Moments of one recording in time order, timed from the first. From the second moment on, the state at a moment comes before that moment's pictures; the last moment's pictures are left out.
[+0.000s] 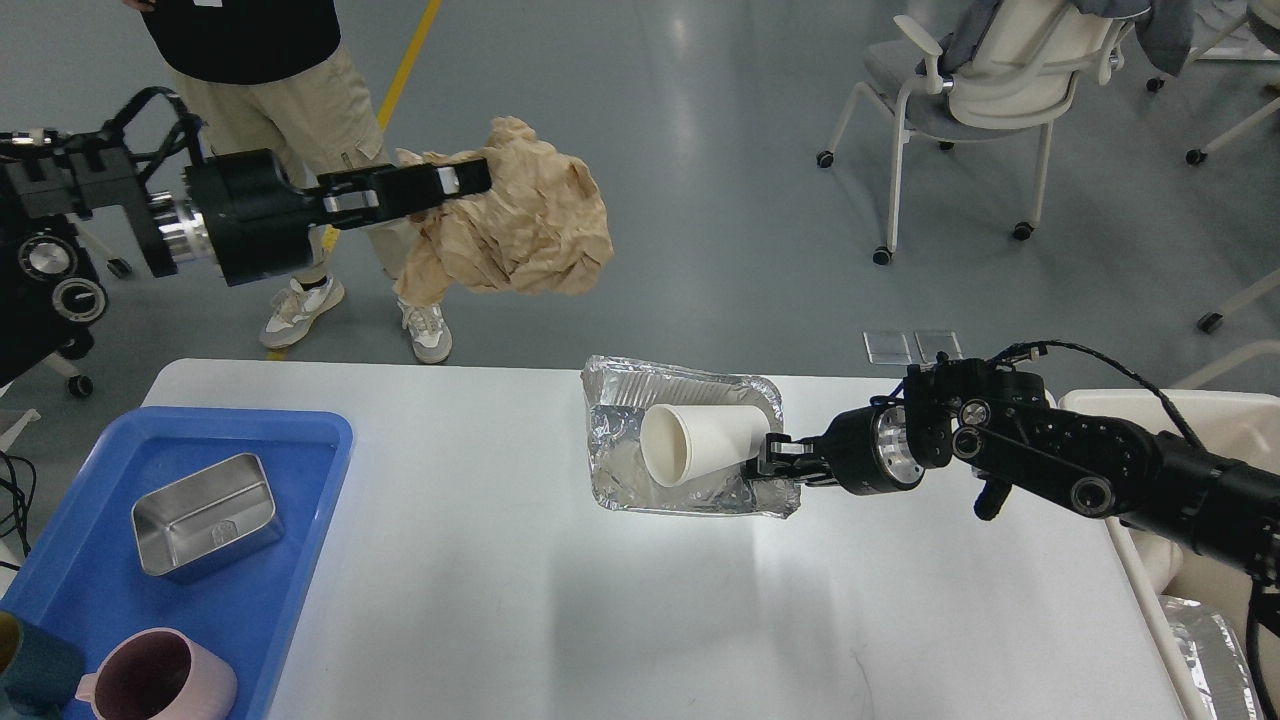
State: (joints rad) left arm -1.09 0.73 -0.45 -1.33 1.32 -0.39 -0.46; right arm 0.97 -0.40 0.13 1.07 -0.96 0.50 0.01
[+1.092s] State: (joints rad) left arm -1.14 0.42 -0.29 -1.17 1.53 -0.41 -0.44; right arm 1.01 -0.43 0.14 1.12 -0.96 0.50 0.01
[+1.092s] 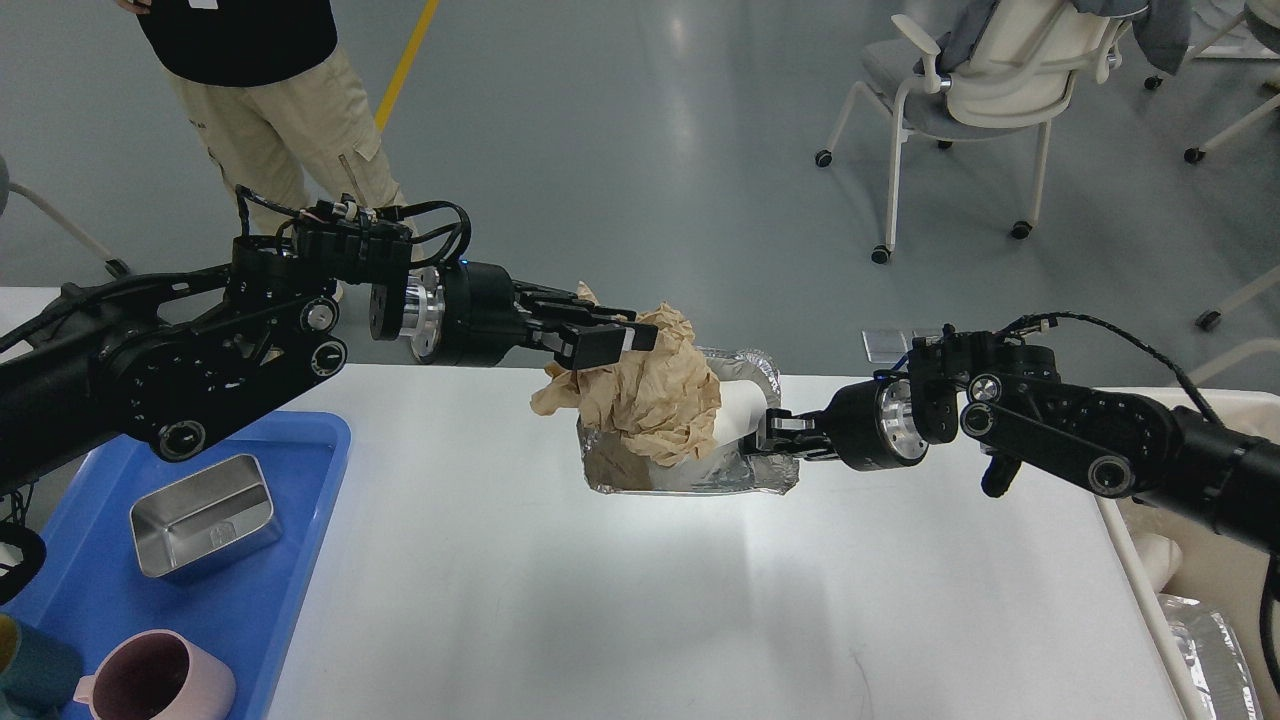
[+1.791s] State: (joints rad) left arm -1.01 0.47 -0.38 -1.17 1.30 -0.33 -0.24; right arm 1.01 -0.44 0.14 1.12 -0.96 0.50 0.01
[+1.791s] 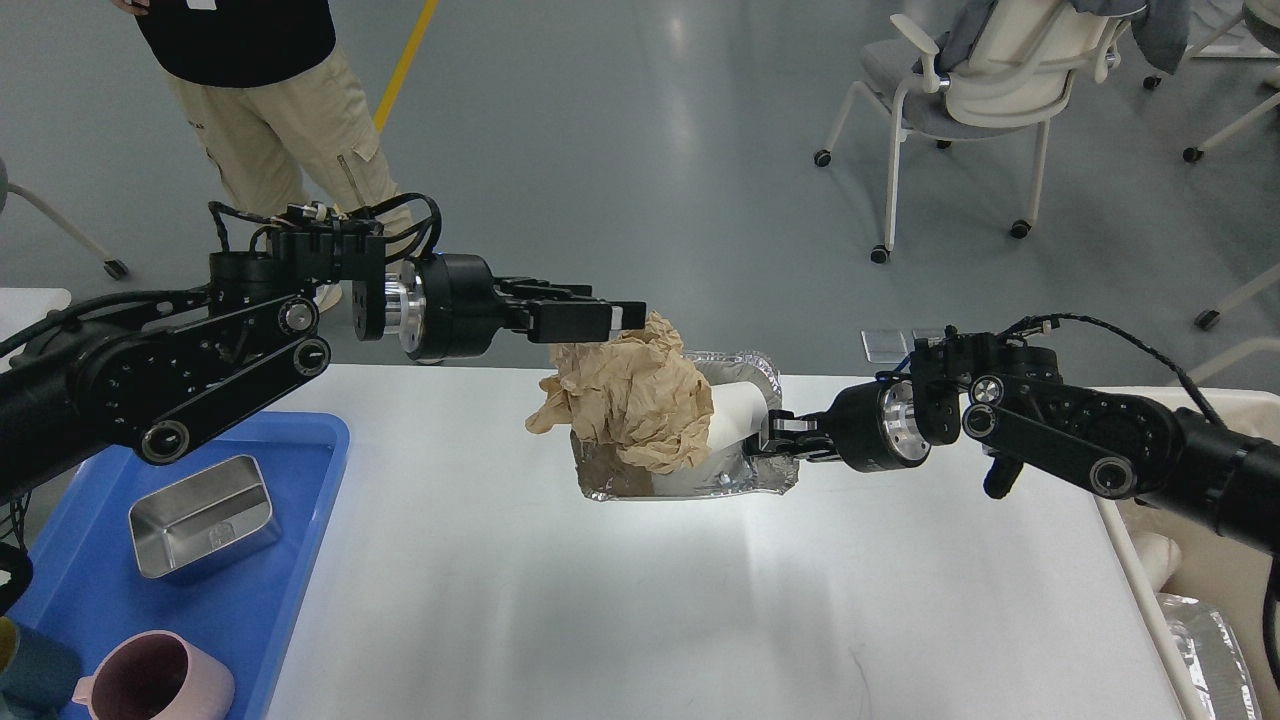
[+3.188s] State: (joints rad) left arm -0.22 0.09 -1.25 -1.05 0.25 -0.23 -0.29; right arm 0.92 -0.65 0.16 1.14 -0.89 0.45 0.01
